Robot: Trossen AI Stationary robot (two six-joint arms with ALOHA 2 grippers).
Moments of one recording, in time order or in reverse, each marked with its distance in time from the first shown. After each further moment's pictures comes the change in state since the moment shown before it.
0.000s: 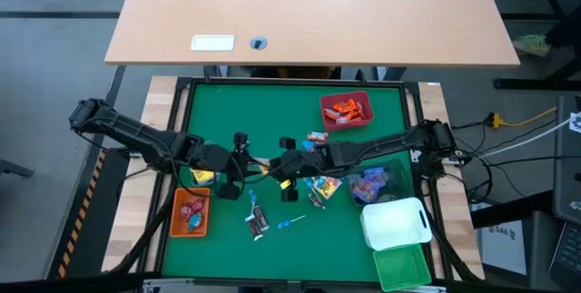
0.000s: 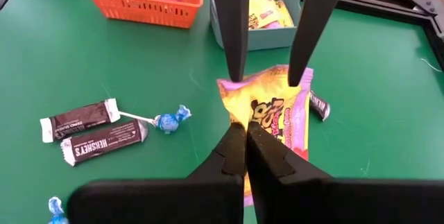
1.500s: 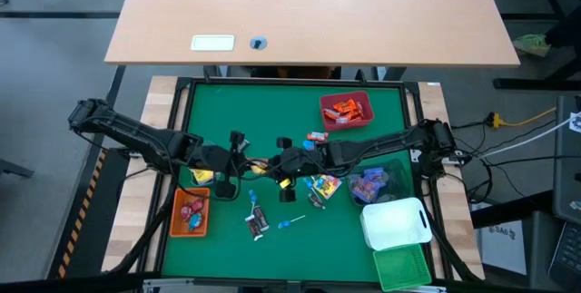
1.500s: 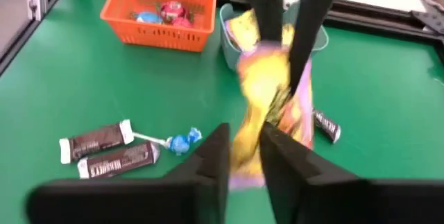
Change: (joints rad) left arm 0.000 -0.023 0.027 -0.154 -0.028 -0.005; right arm 0.002 0.000 0.000 0.056 -0.059 0.001
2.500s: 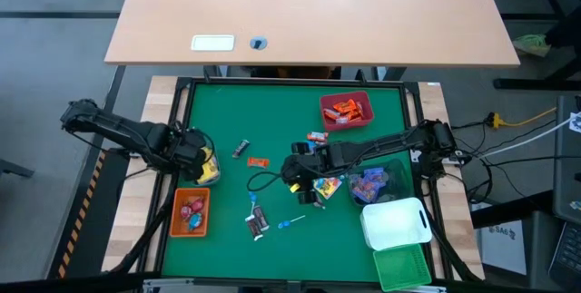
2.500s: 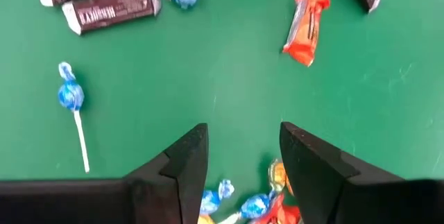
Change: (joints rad) left arm 0.000 -0.206 -0.065 -0.982 -0.006 -0.960; right arm 0.000 -0.001 0.000 -0.414 0.000 0.003
